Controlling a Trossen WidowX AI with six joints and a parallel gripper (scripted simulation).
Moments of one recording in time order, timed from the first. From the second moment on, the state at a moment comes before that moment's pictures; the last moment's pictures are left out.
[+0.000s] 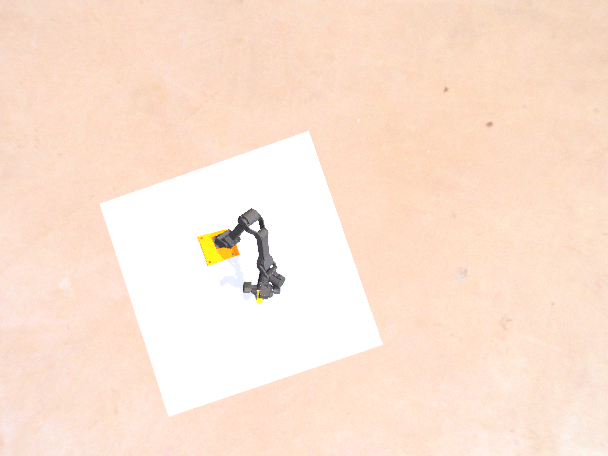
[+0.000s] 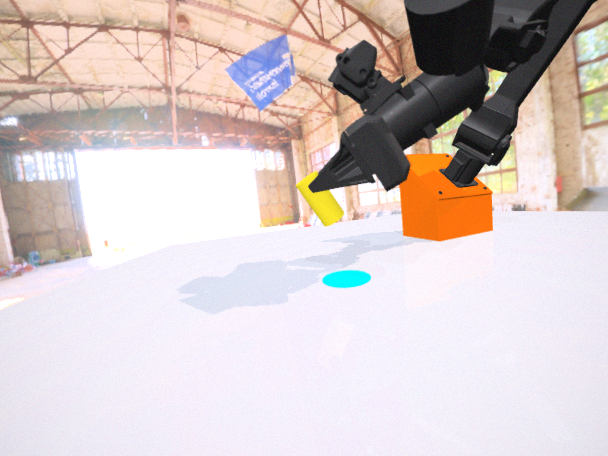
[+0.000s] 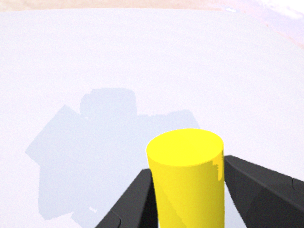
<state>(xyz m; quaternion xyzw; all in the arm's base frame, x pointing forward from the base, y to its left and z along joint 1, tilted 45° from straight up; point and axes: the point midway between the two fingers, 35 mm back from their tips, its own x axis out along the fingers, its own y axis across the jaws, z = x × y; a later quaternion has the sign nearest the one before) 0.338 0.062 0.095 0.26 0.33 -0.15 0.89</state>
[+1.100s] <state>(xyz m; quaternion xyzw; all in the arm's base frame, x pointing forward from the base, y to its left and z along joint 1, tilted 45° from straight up) 0.327 0.062 0.111 0.32 0.22 -0.17 0.91</state>
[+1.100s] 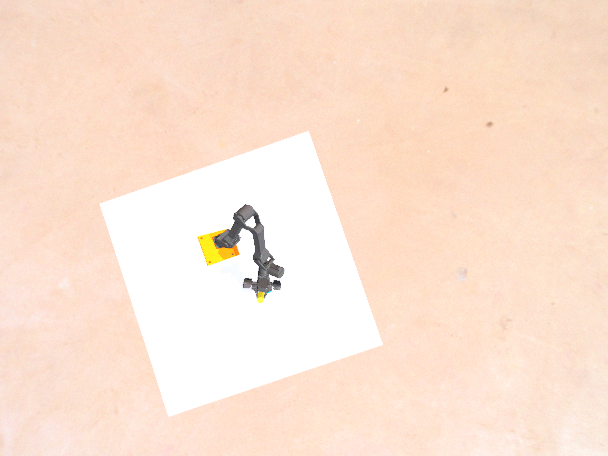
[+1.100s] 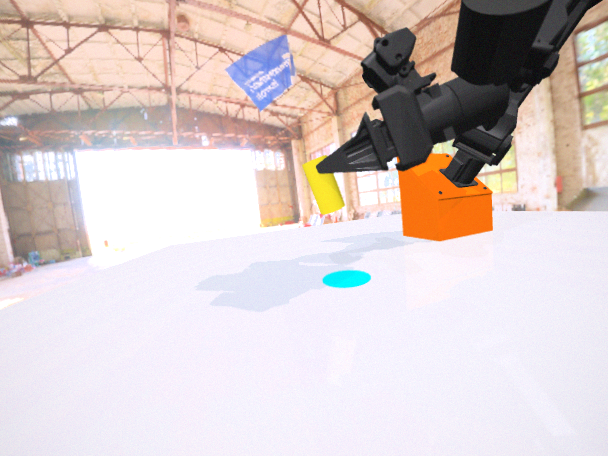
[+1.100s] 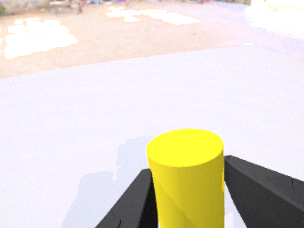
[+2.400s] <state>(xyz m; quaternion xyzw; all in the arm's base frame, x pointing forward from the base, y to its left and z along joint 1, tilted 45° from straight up) 0.308 0.057 0.129 0.38 0.11 -0.18 0.90</state>
